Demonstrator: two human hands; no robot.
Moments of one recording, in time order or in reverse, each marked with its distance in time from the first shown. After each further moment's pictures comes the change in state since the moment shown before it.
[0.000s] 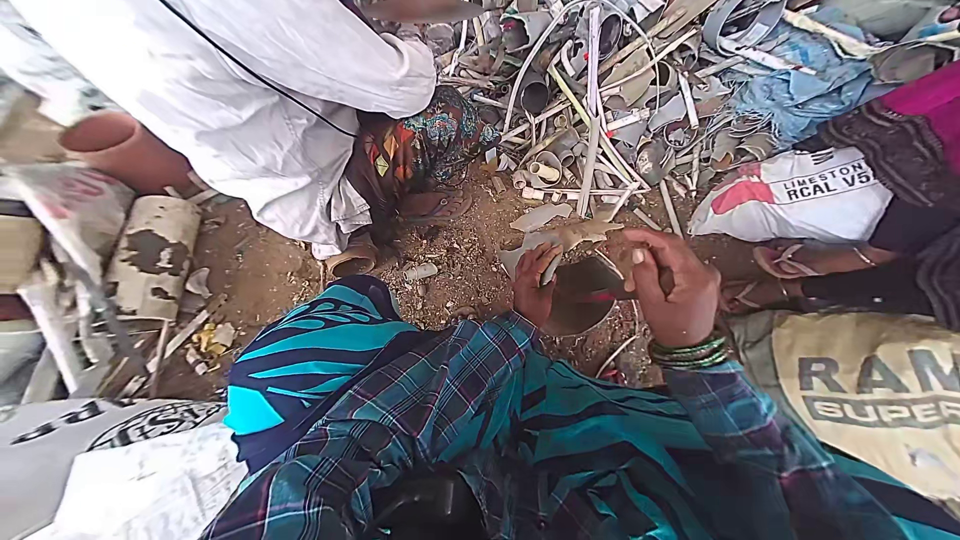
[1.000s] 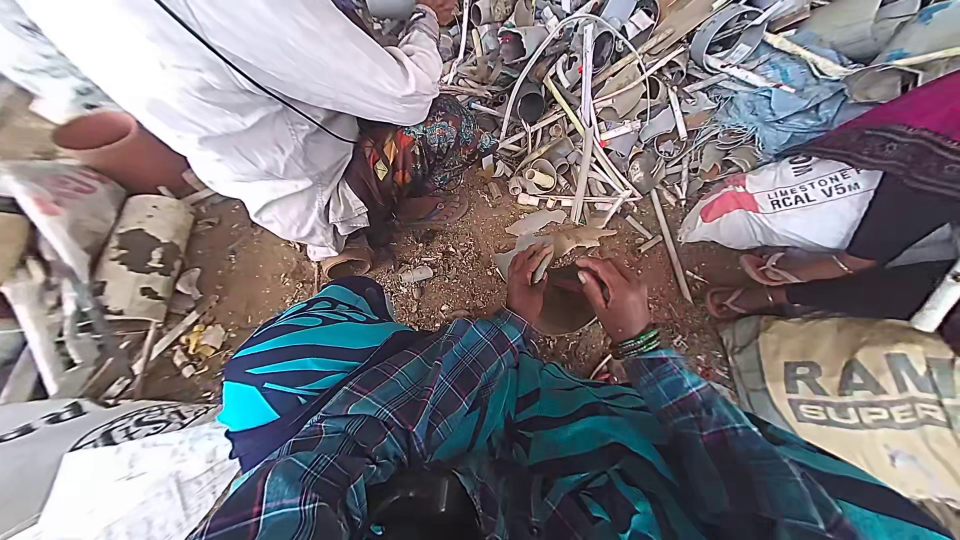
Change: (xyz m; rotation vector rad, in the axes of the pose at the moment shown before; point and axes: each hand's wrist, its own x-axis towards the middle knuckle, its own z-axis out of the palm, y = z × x) left_hand 0.004 0.004 -0.003 -0.007 -0.014 -0.047; right_hand -0.021 0.023 0.033 -0.082 -0.070 -0.115
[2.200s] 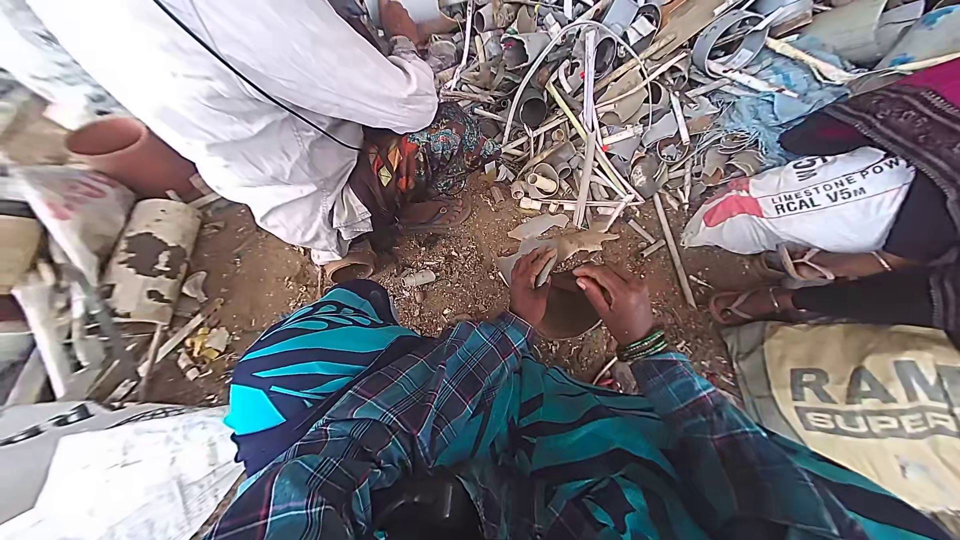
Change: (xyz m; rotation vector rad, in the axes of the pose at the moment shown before) left_hand 0.004 -0.002 0.001 -0.005 0.026 0.050; right_hand 0.003 0.012 0.002 0.053 -0.084 -0.047
